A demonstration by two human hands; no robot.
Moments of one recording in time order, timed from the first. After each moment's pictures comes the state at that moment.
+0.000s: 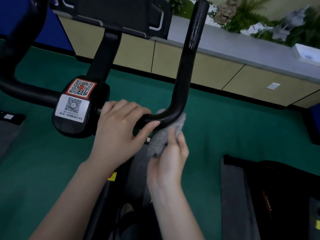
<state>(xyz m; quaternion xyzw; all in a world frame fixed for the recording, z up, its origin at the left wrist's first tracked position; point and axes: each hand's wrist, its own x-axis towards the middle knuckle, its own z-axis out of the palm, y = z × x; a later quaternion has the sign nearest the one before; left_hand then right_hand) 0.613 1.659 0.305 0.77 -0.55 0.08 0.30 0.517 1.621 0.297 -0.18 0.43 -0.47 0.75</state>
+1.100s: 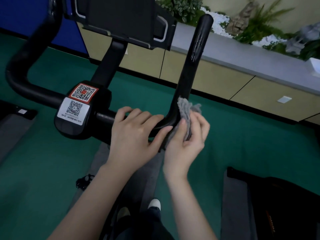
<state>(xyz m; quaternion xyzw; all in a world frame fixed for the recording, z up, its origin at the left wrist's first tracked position) 0.583 1.633 0.302 0.79 -0.52 0.16 0.29 0.509 1.573 0.297 -0.59 0.42 -0.56 0.40</state>
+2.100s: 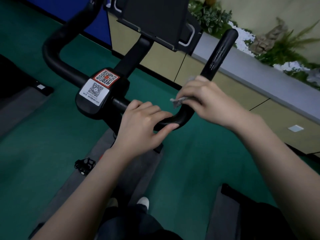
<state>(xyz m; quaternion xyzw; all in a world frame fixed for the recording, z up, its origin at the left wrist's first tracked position) 0.579 1.635 0.310 0.80 -0.49 0.11 0.32 0.525 1.452 0.388 -0.99 -0.04 0.00 0.12</state>
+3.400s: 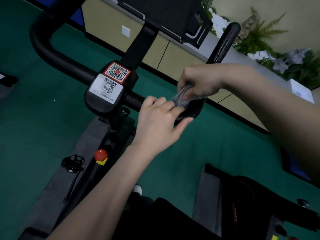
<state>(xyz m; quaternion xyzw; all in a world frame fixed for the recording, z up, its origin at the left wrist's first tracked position) 0.583 1.634 0.300 0.78 -0.48 0.14 0.37 0.596 1.476 0.407 -0.94 0.07 0.32 0.00</state>
